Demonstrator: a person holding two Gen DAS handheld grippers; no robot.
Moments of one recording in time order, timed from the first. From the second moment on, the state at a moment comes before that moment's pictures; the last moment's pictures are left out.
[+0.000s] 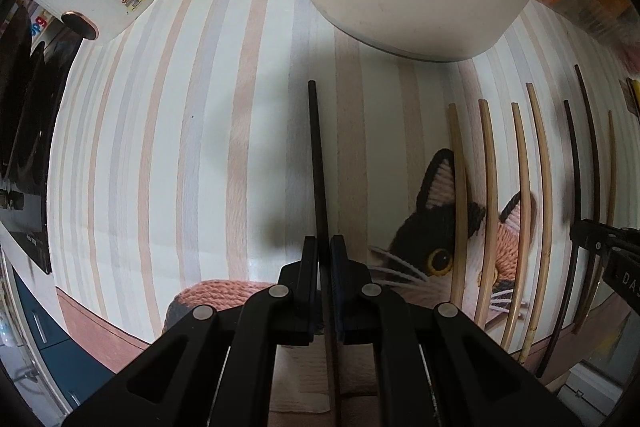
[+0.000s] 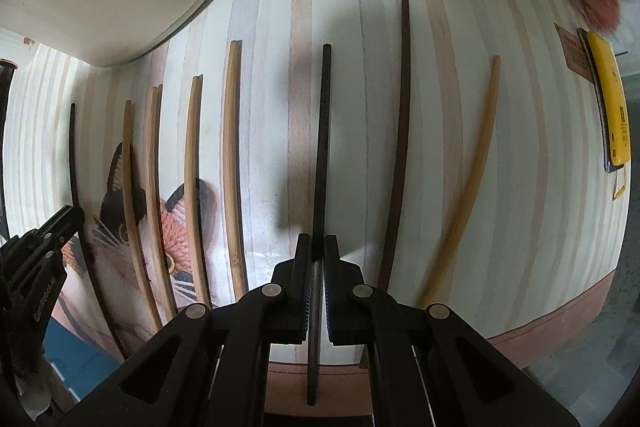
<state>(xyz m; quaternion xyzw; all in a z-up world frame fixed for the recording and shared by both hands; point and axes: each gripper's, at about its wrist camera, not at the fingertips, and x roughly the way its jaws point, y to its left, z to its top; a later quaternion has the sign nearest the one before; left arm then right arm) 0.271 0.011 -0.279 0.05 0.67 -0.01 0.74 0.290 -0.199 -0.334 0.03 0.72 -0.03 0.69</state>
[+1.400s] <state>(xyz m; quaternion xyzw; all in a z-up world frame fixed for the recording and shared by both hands) 0.228 0.018 -0.084 0.02 0.46 0.00 0.89 0.245 -0.182 -0.162 0.07 0.53 0.02 0.85</state>
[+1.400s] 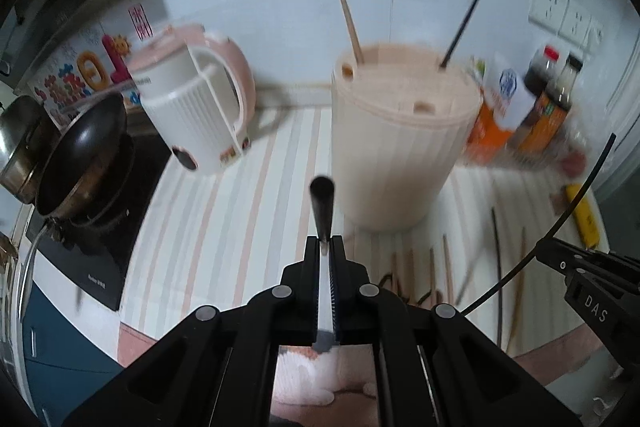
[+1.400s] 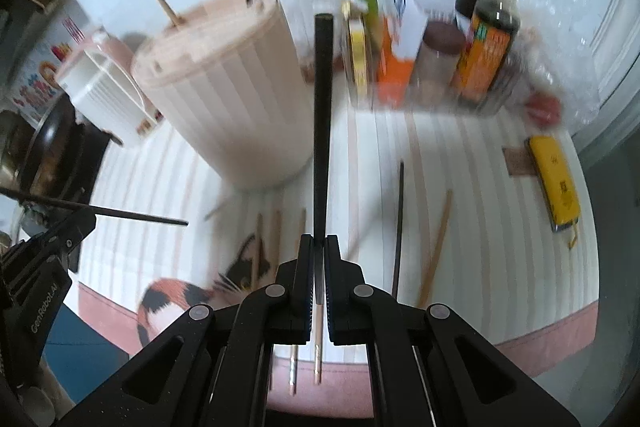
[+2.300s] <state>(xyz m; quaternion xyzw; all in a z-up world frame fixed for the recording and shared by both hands) 0.279 0.081 -0.117 -0.08 0.52 0.01 0.85 0.283 -0.200 -0.153 0.10 0.61 0.09 0.78</state>
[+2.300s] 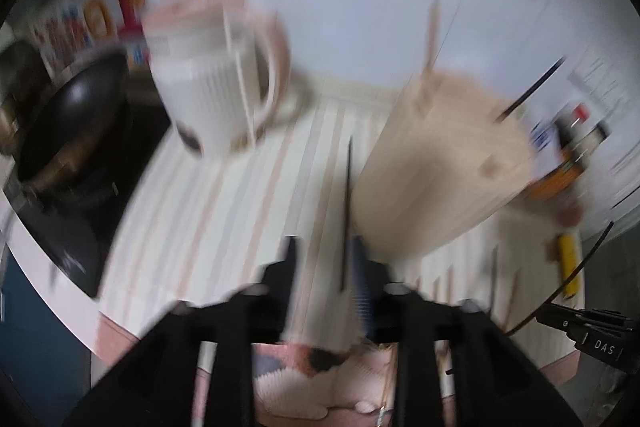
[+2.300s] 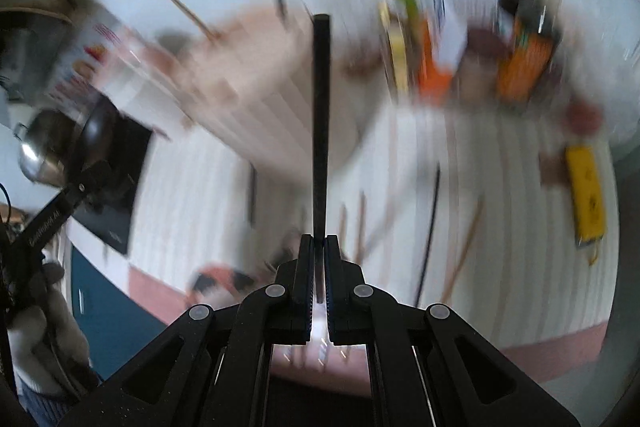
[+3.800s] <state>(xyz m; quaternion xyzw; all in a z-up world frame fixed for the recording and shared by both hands) 0.228 0.056 -0.290 -0.04 0.67 0.02 0.74 0.299 -0.196 -0.334 0.03 0.76 -0.01 0.64</state>
